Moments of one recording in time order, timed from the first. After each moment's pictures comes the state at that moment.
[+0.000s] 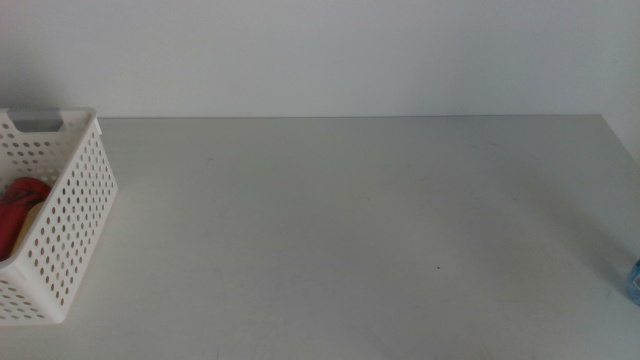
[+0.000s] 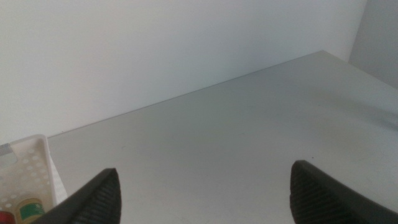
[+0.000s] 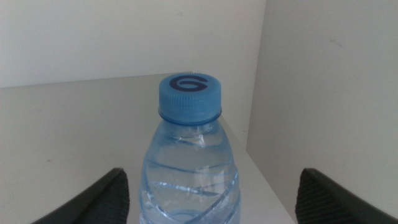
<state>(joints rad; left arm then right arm) -0.38 0.43 -0.93 -0.11 0.84 0.11 -0.34 1.23 0.02 -0.01 -1.02 -0.01</state>
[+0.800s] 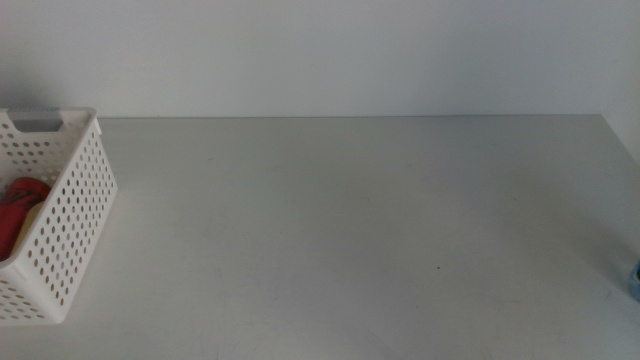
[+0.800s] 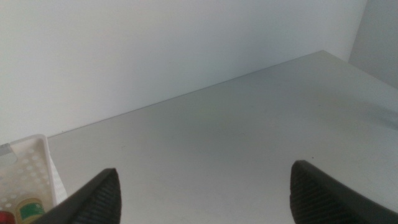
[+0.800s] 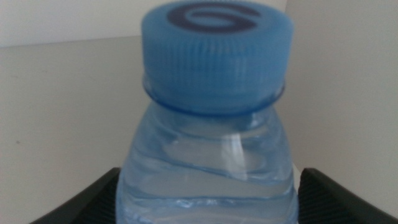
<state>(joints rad) -0.38 0.43 -0.93 -0.11 0.84 0.11 -0.34 1.67 -0.19 -0.05 -1.13 0.00</state>
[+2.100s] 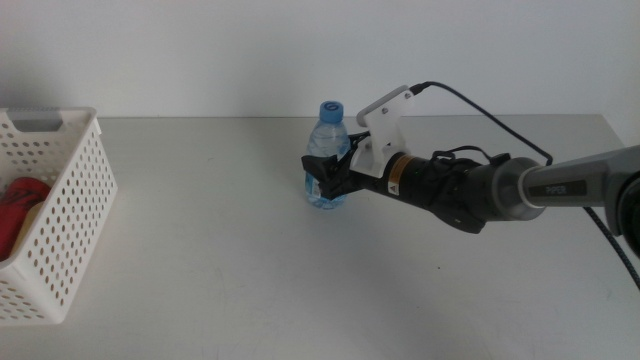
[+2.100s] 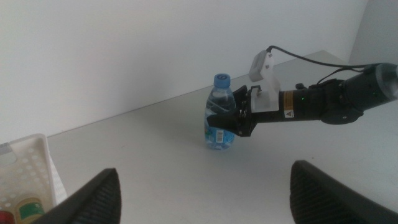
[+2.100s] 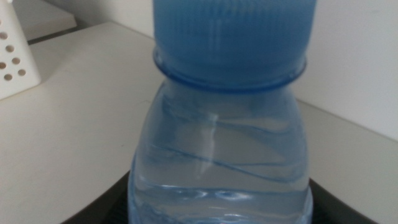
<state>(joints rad) -0.38 0.43 -0.93 -0.11 0.84 0.11 0.41 2.20 -1.33 -0.63 -0.68 0.48</state>
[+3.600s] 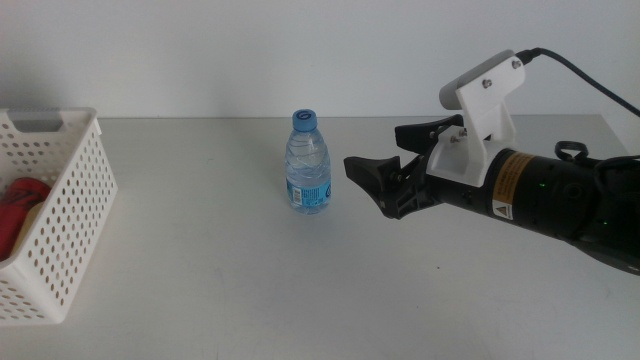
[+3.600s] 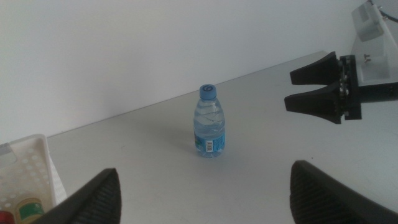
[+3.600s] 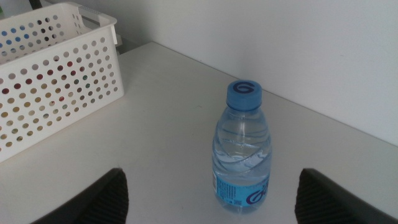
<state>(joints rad) -0.38 0.43 -0.93 -0.11 0.84 0.11 0.49 1.49 -0.81 -0.71 -0.44 0.64</state>
